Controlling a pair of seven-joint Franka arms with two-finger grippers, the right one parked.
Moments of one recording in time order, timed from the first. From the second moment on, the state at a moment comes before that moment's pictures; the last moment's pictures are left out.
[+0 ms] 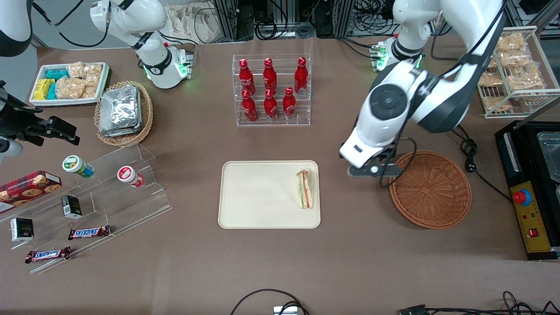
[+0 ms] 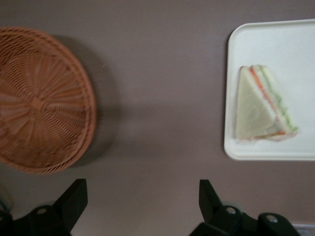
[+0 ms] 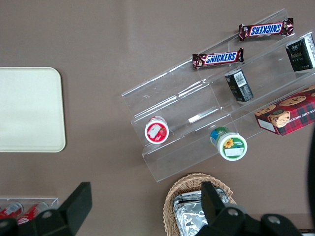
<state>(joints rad) 0.30 0.27 -0.85 -1.76 0.26 1.82 -0.60</state>
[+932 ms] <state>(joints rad) 0.65 0.20 -0.86 -1.52 0.20 1.53 -0.55</state>
